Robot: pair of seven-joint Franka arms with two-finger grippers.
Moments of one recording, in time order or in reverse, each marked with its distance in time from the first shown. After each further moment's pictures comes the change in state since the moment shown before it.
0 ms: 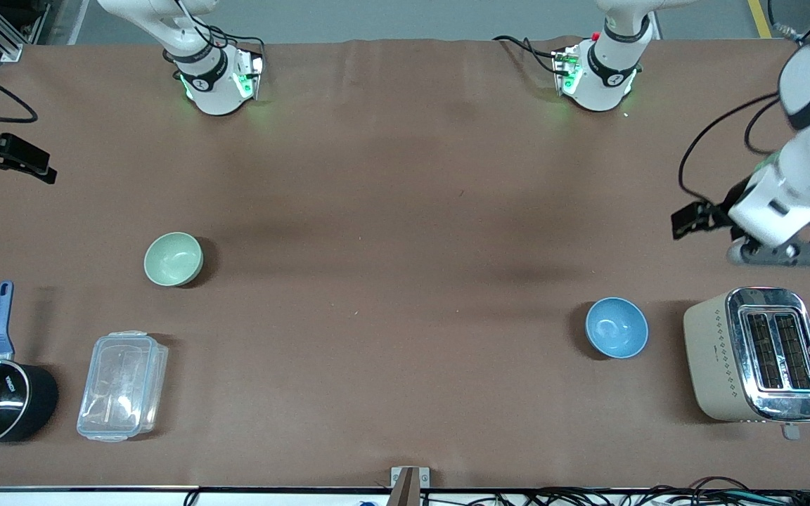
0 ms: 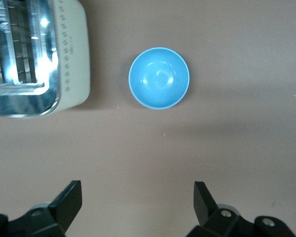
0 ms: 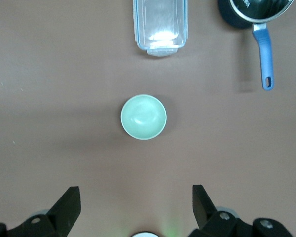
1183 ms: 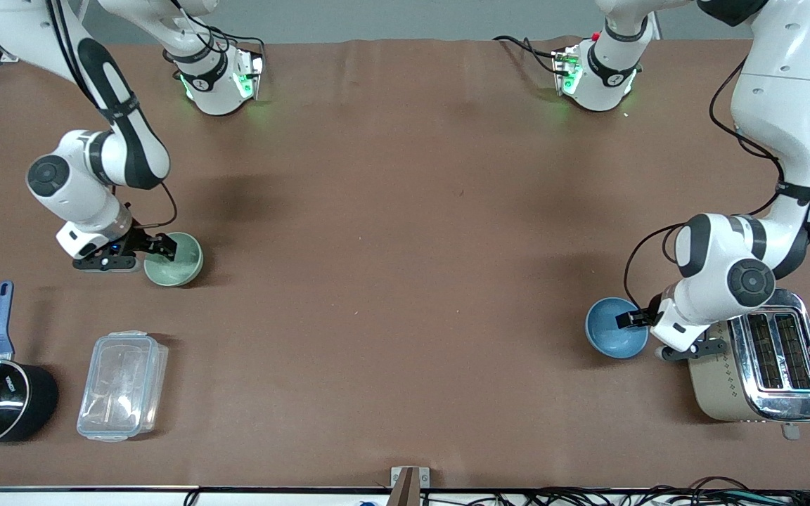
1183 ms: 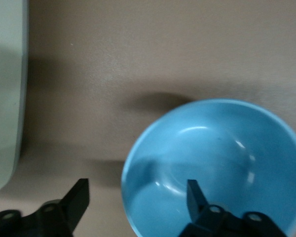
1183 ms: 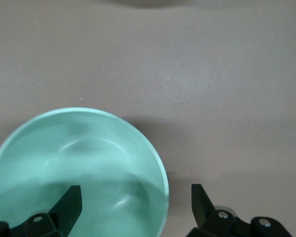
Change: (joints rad) left arm 0.044 0.497 0.009 -0.059 0.179 0.564 -0.218; right arm -0.016 0.247 -0.060 -0.901 -0.007 1.335 -0.121
